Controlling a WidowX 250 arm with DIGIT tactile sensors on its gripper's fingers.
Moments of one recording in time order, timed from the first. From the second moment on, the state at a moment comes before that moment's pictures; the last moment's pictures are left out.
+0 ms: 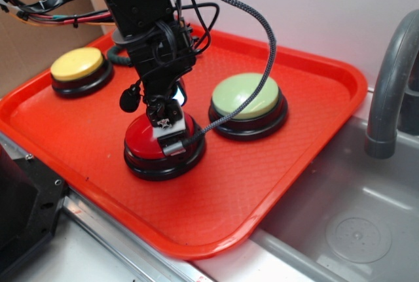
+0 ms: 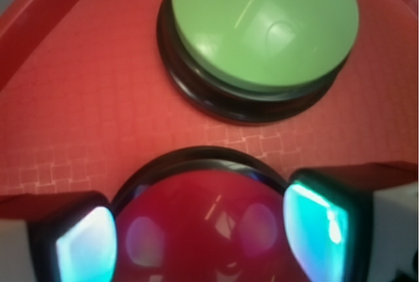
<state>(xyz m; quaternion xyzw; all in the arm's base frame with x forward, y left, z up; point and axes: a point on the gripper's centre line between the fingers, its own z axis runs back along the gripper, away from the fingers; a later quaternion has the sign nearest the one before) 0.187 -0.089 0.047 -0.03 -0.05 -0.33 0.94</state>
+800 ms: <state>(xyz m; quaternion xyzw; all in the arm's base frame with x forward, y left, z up) 0.184 -0.080 0.090 -0.01 0.02 -0.32 0.95</state>
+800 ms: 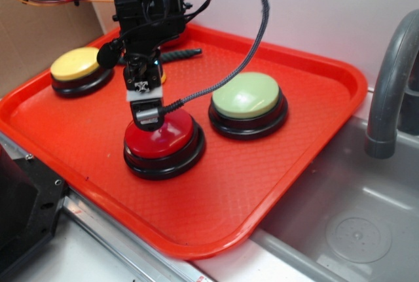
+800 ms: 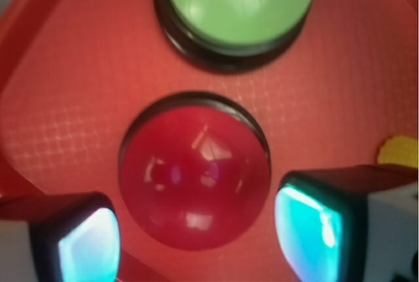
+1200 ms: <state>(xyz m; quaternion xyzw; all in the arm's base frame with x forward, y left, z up) 0.185 -0.078 0.101 0.00 0.04 -0.31 0.95</state>
